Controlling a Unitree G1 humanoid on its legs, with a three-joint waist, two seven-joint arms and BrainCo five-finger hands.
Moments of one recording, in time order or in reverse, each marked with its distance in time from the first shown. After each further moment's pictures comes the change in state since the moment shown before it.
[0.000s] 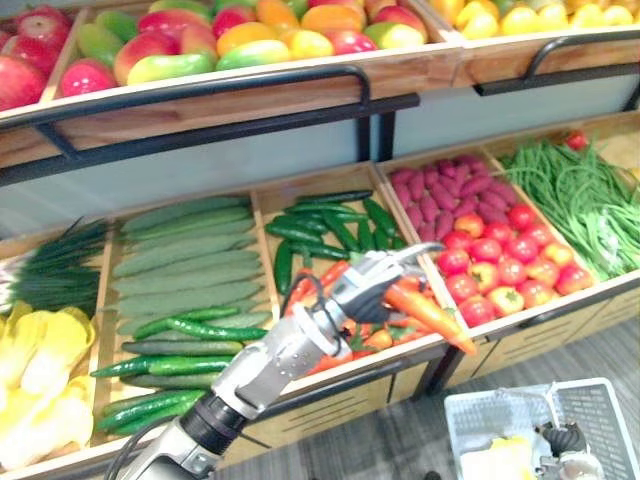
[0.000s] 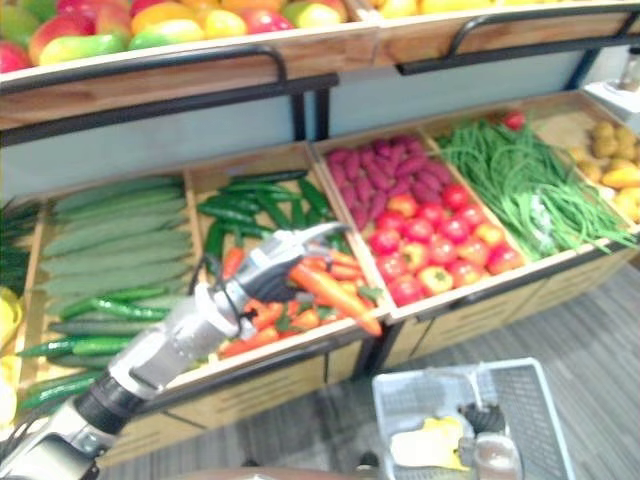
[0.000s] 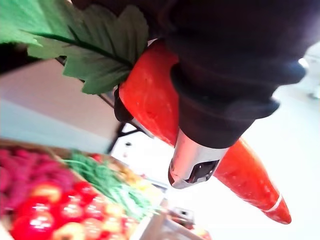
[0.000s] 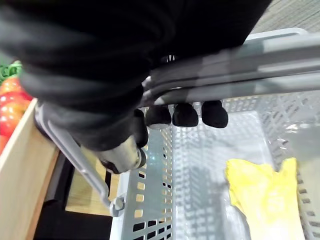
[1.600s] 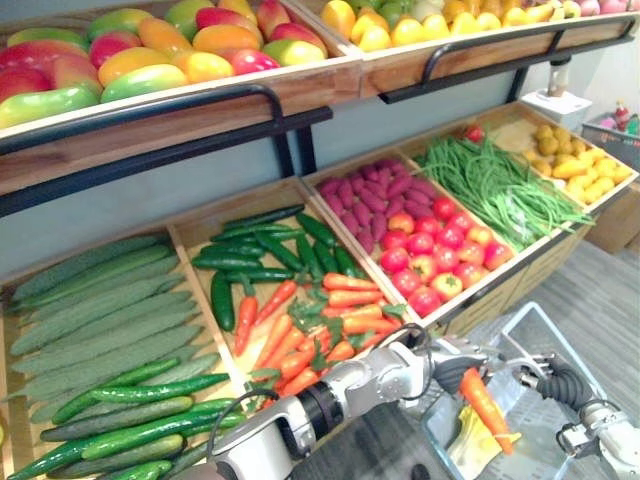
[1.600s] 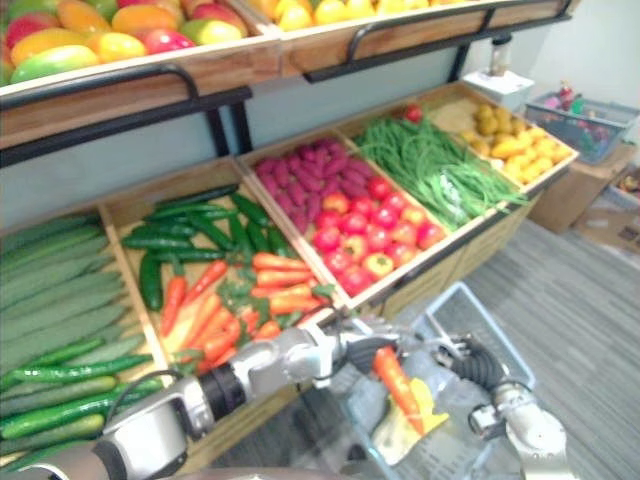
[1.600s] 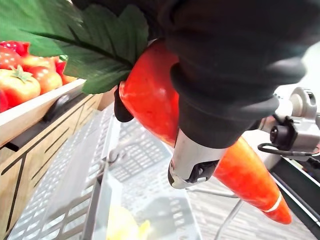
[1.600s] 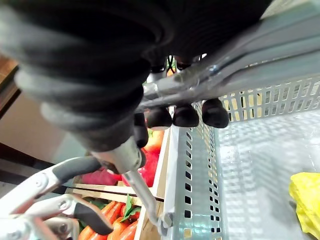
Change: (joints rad) left arm -0.151 -0.423 -0.308 0.727 0.139 0.066 -0.143; right arm 0.310 -0.205 0.202 -0.809 0.280 0.016 0.407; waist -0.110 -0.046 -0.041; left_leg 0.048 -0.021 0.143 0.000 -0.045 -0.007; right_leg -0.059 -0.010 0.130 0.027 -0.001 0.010
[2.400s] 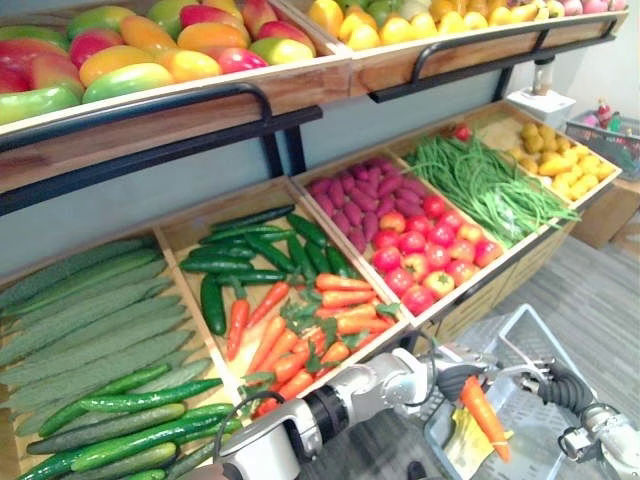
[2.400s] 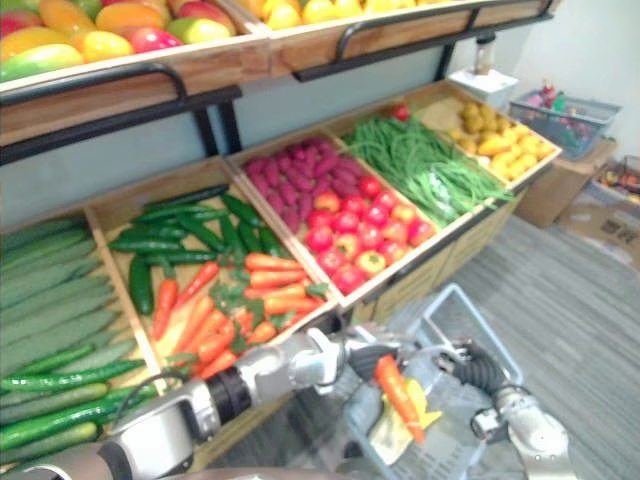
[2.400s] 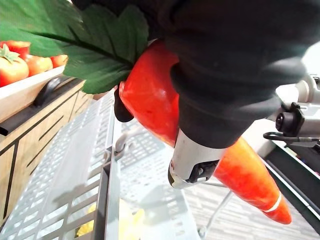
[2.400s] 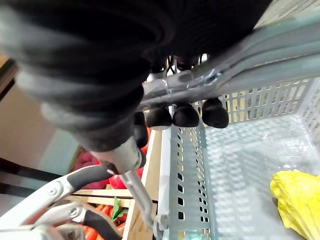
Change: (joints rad) left arm 0.002 -0.039 -0.049 0.033 0.021 0.012 -0.008; right arm -0.002 -0.012 0.001 0.061 0.015 0.000 0.009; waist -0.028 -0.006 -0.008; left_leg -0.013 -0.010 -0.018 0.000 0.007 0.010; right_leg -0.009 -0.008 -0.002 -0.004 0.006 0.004
